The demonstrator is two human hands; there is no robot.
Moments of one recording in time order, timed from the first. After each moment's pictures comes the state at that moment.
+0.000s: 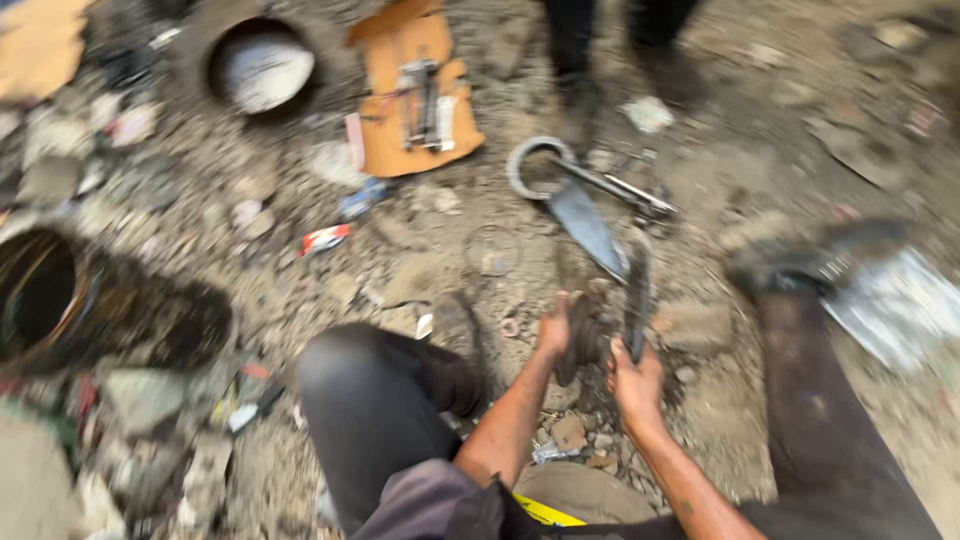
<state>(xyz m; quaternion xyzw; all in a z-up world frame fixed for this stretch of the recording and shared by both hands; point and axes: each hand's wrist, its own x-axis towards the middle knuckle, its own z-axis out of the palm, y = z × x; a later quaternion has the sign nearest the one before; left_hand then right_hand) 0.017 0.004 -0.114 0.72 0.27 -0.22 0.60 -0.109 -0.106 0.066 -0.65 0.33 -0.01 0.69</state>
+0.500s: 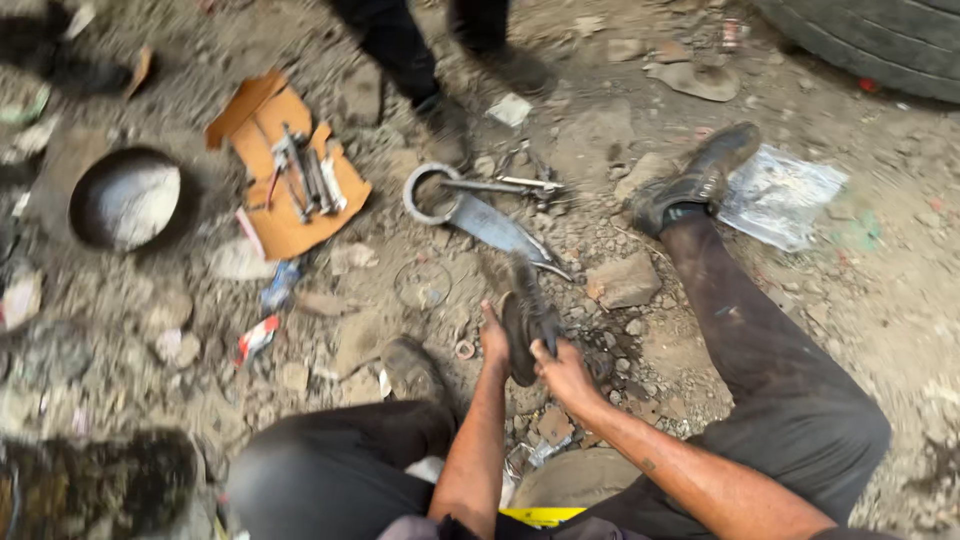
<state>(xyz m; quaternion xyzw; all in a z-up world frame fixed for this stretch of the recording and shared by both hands) 0.026 0.017 -0.091 0.68 0.28 -0.27 0.62 -0.115 -0.083 0.044 -0.61 0.33 0.07 0.71</state>
